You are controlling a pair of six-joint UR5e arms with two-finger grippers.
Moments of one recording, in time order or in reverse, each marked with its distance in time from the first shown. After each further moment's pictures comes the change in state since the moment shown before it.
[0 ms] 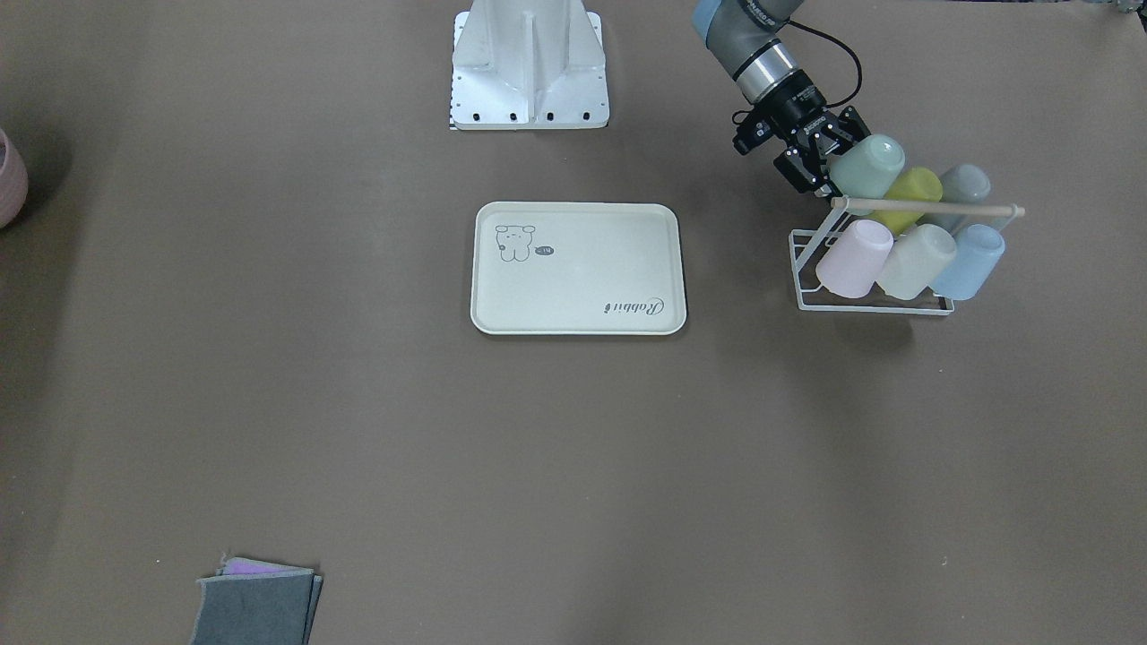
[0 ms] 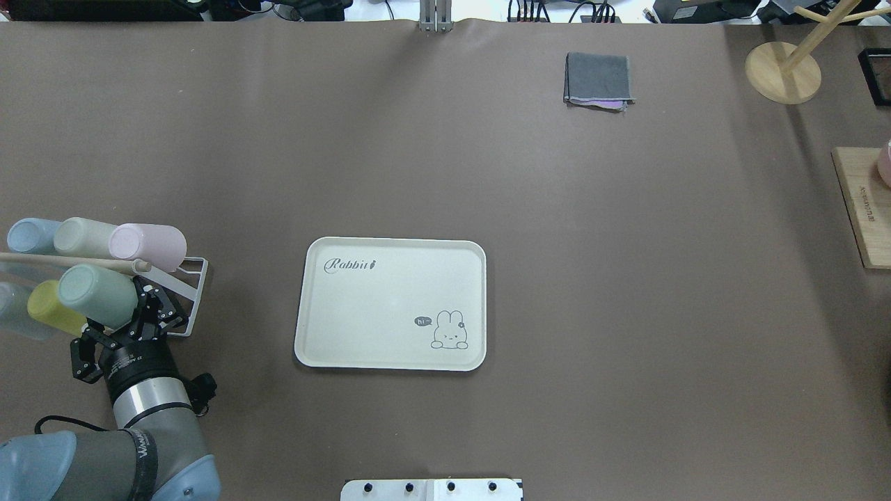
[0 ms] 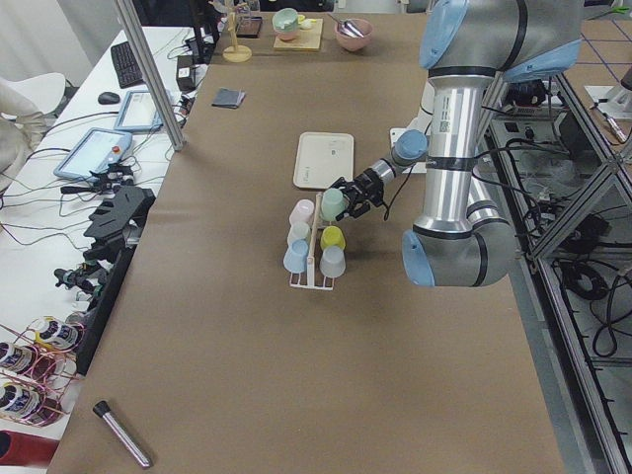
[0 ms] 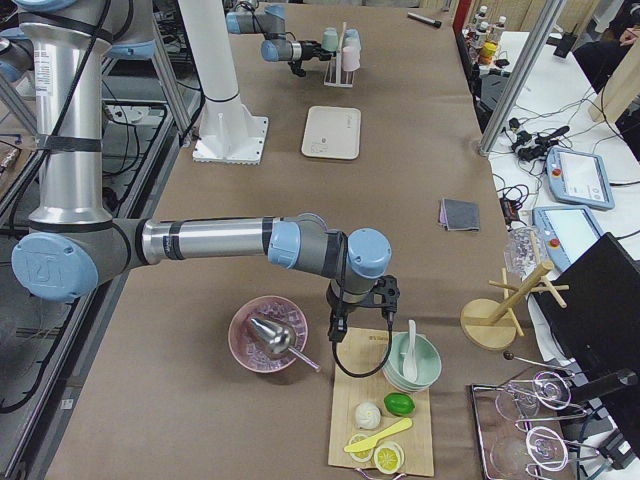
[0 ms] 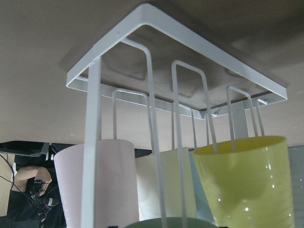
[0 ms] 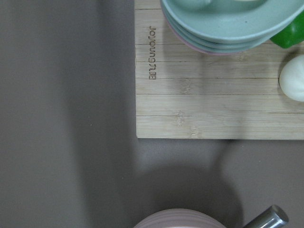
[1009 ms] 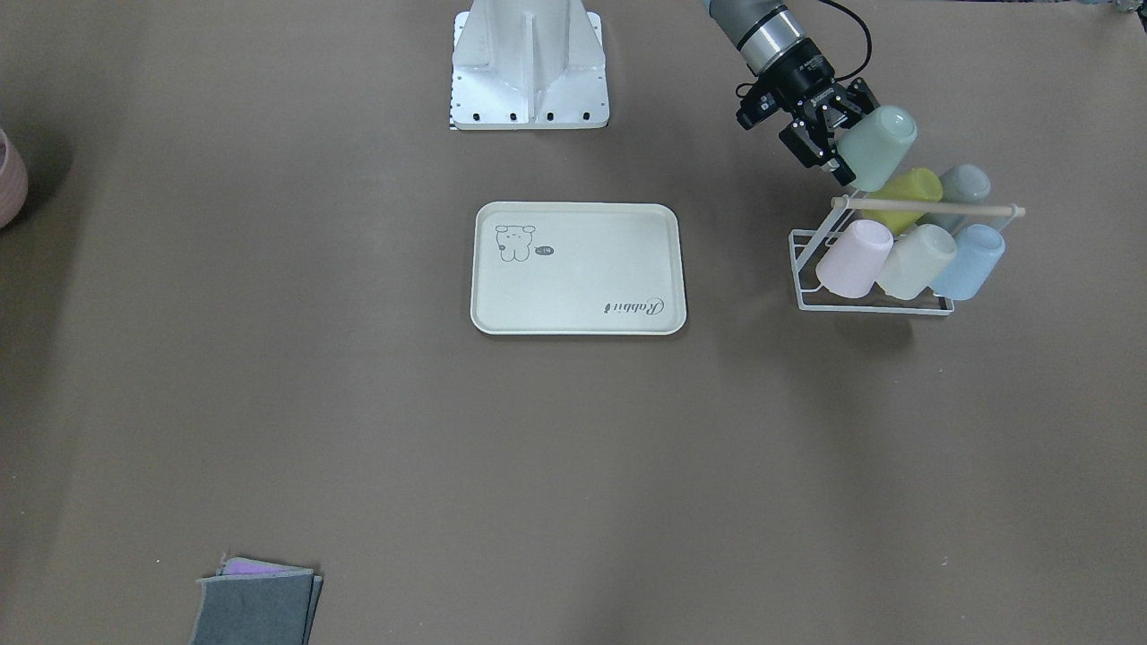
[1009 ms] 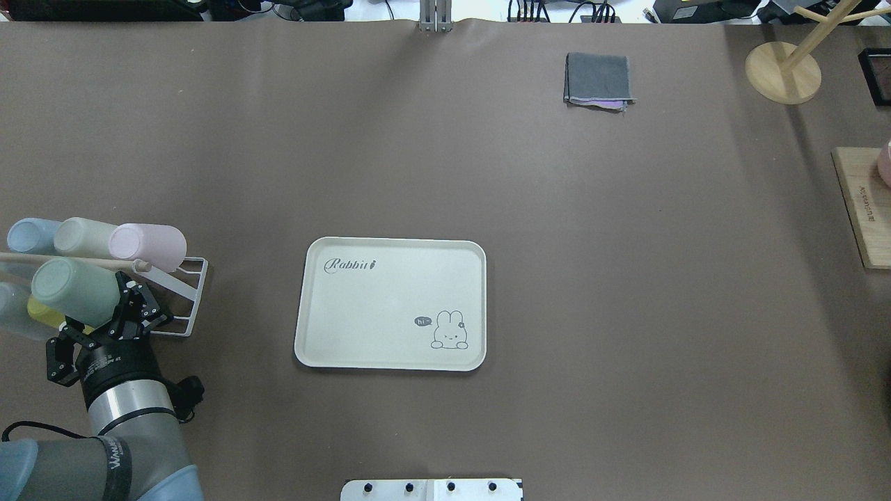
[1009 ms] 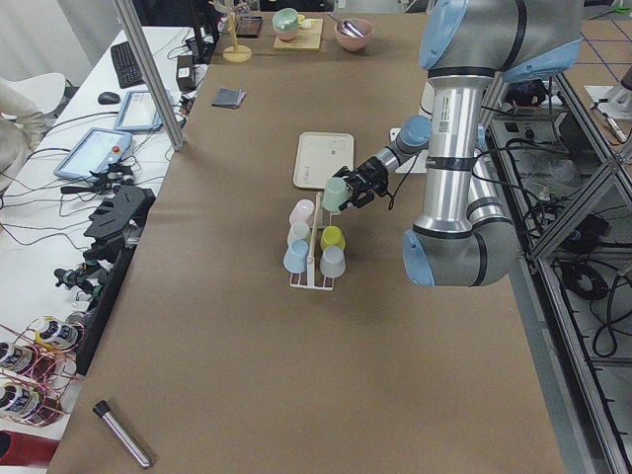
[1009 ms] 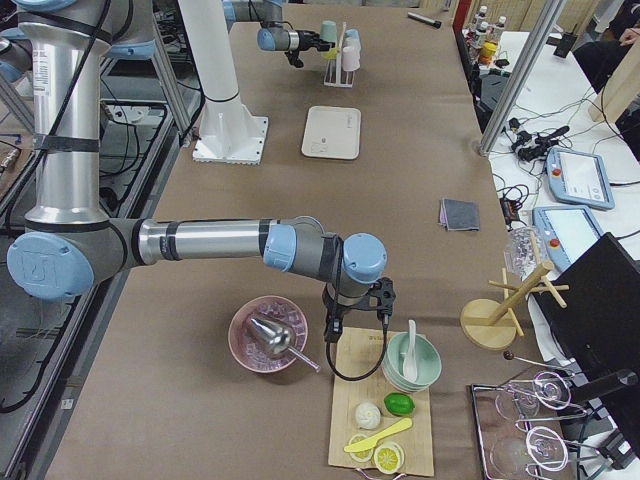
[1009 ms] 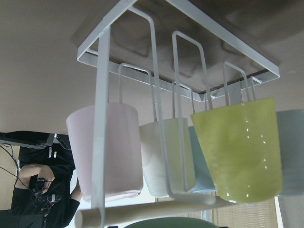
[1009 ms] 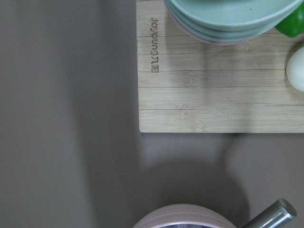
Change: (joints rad) left arm 0.012 -0.002 -0.133 0.129 -0.007 -0.003; right arm 0.003 -0.015 0.000 0.000 0.024 -0.002
